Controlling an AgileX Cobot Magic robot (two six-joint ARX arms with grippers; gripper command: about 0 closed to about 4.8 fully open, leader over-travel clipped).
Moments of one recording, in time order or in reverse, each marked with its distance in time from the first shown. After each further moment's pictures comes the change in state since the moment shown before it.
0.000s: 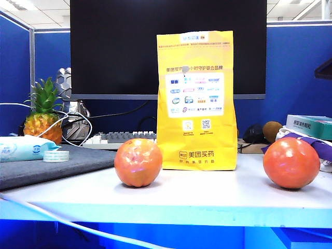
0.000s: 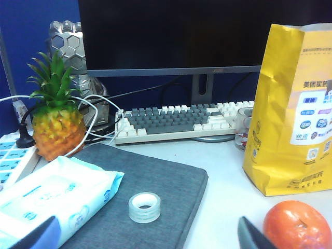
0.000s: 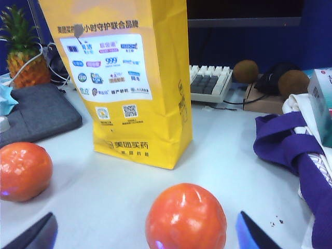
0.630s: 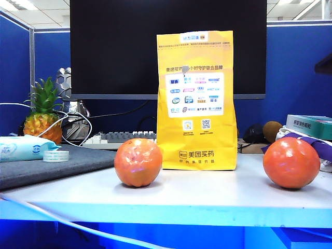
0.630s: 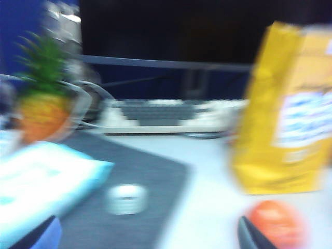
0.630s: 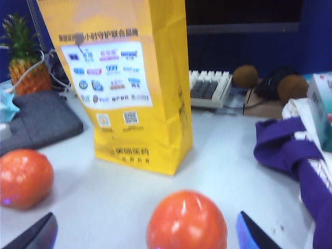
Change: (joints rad) left arm 0.000 0.000 0.002 -0.023 0.055 -0.118; right arm 0.000 0.000 0.000 0.030 0.000 0.008
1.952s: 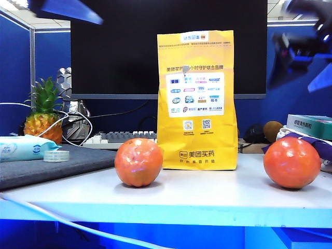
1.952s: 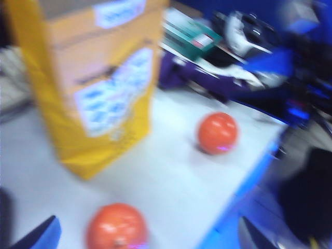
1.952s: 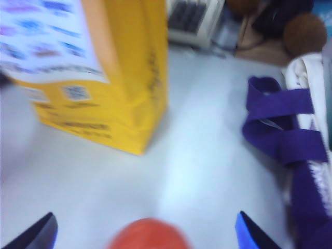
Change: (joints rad) left arm -0.116 1.023 0.808 -0.269 0.558 0.218; right arm -0.101 0.989 0.556 -0.032 -0.020 -0.070
